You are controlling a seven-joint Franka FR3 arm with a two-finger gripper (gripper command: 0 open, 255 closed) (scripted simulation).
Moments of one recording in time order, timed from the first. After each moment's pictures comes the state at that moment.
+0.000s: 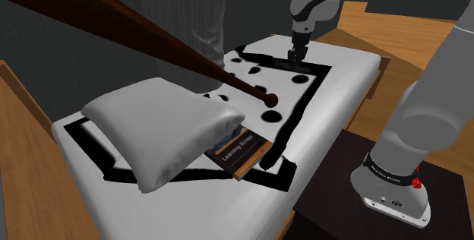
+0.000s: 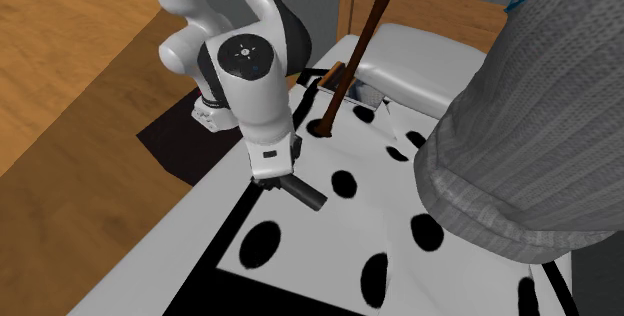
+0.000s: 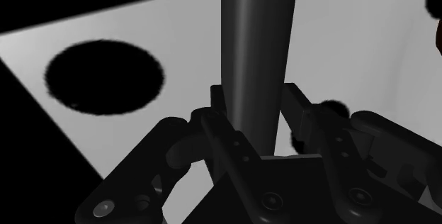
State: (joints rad) arm -0.04 -0.06 -0.47 -2.19 0.05 2.09 -0.42
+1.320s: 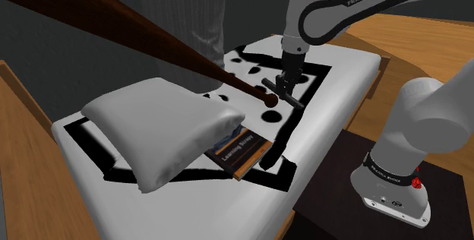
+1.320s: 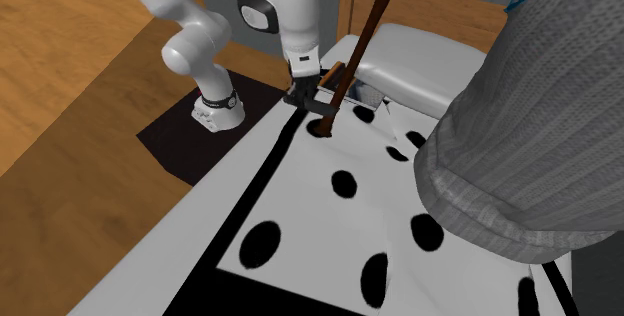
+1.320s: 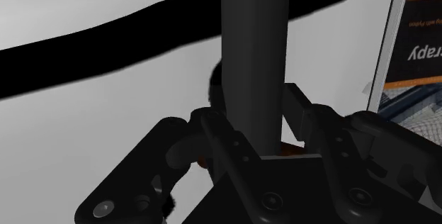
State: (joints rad) arm 0.11 -0.53 -0.13 -2.66 0.02 2.13 0.11
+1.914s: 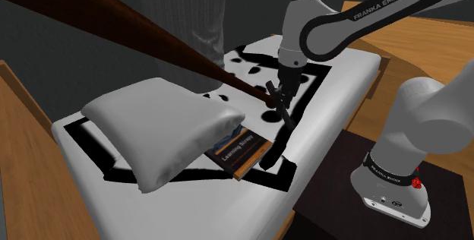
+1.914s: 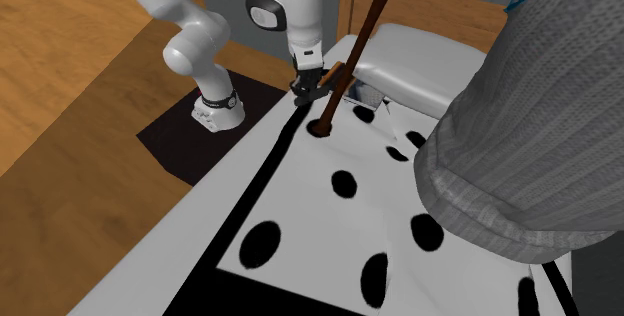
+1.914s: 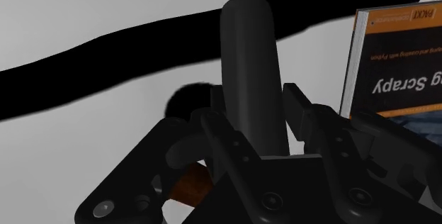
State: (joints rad) arm 0.17 -0.55 -0.04 -2.74 0.08 2.20 0.21
